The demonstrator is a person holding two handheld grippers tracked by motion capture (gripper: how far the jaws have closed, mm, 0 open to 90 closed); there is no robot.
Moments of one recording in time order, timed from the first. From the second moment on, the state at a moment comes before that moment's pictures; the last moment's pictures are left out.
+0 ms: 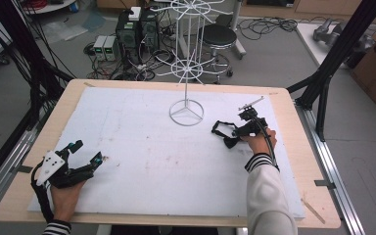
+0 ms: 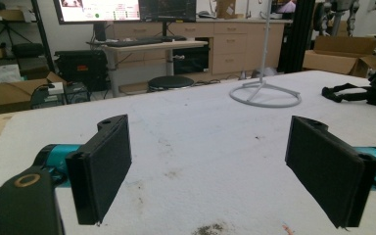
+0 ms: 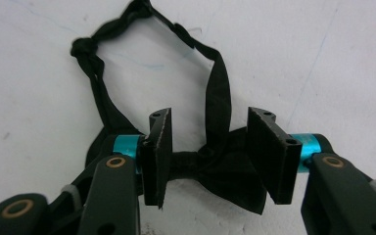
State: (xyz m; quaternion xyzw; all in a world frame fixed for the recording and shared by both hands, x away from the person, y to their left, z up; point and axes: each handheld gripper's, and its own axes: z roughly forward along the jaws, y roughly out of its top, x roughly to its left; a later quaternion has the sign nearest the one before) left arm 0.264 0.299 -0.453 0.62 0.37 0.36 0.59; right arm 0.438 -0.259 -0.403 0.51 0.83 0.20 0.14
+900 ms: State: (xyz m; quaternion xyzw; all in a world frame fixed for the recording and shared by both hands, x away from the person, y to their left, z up) left arm 0.265 0.300 -0.453 0.62 0.37 0.35 0.60; right arm 0.443 -0.258 -0.410 0.54 0.81 0.19 0.11
